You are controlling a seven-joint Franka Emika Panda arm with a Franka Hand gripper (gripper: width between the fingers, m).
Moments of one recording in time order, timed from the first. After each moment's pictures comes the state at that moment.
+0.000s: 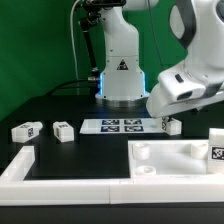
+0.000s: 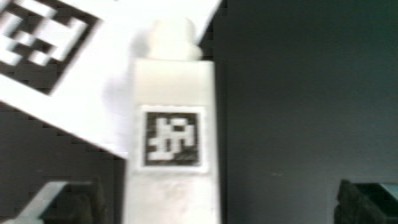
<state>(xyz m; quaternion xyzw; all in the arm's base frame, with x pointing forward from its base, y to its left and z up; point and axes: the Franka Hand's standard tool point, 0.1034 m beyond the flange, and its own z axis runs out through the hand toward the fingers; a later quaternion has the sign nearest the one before) 0.359 0.119 0.032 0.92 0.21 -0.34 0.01</state>
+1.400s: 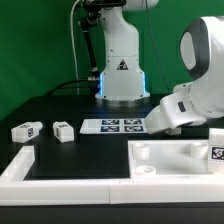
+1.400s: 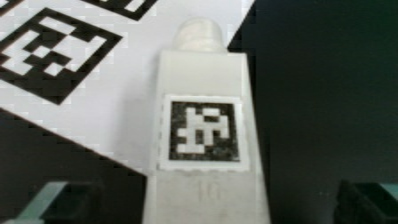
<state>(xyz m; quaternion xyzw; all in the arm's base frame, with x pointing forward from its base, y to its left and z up) 0.359 0.110 0.006 0.87 0.19 -0.44 0.04</state>
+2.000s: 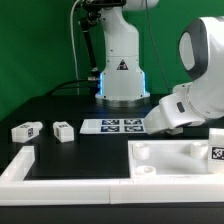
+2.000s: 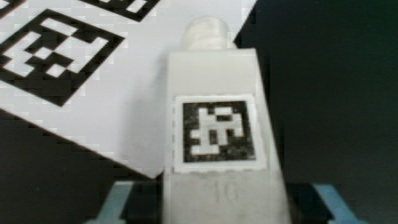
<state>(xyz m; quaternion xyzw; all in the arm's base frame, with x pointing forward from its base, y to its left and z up) 0.359 0.109 0.005 0.87 0.19 -0.44 0.04</state>
